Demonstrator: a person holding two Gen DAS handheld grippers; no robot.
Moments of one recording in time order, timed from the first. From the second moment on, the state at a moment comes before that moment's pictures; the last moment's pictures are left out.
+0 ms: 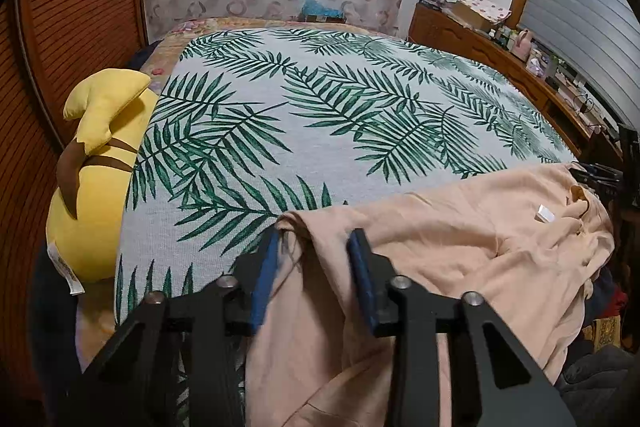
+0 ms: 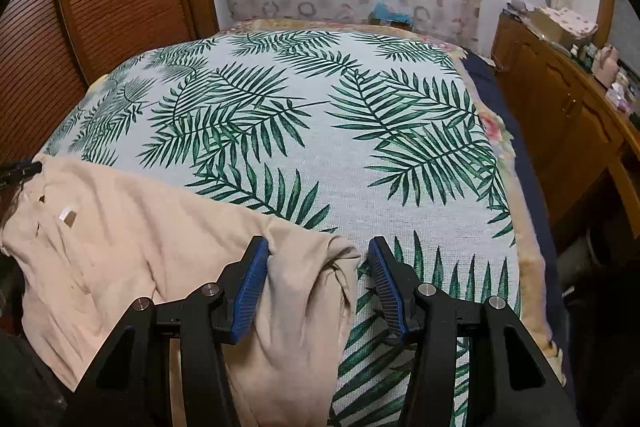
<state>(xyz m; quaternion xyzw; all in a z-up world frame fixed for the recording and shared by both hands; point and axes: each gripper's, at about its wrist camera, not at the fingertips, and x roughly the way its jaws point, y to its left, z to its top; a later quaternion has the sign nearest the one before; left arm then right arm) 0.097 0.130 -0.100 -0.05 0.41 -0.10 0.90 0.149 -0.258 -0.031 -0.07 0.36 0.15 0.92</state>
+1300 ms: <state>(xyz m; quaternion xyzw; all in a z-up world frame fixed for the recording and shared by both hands) -0.028 0.132 0.185 -0.04 0.06 -0.15 0.99 -0.107 -0.308 0.232 -0.09 -0.01 0.22 0.97</state>
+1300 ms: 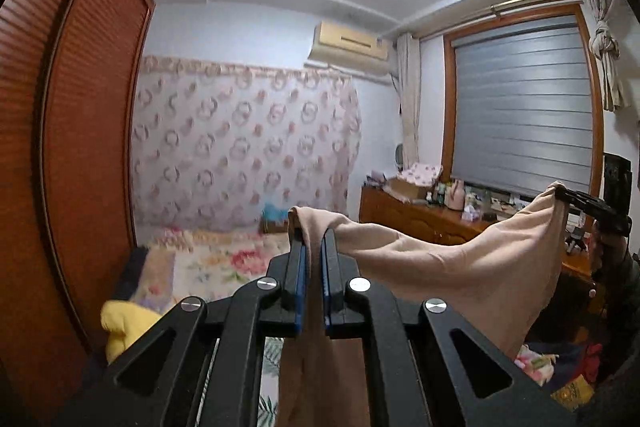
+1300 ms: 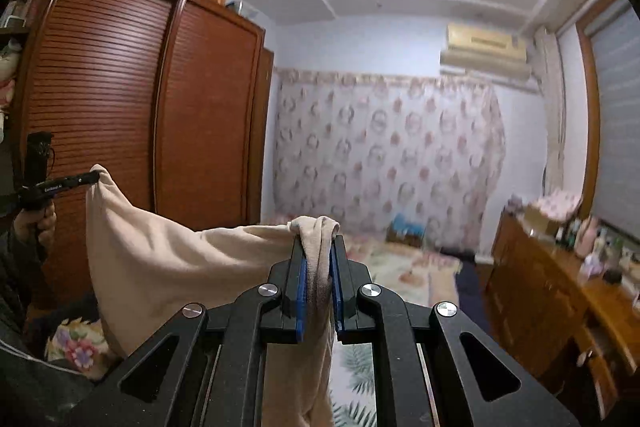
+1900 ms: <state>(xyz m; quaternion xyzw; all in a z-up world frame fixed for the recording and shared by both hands) 0.143 0.157 0.177 -0.02 0.12 -0.07 0.99 0.032 -0.265 0.227 -0.13 0.03 0.18 0.97</state>
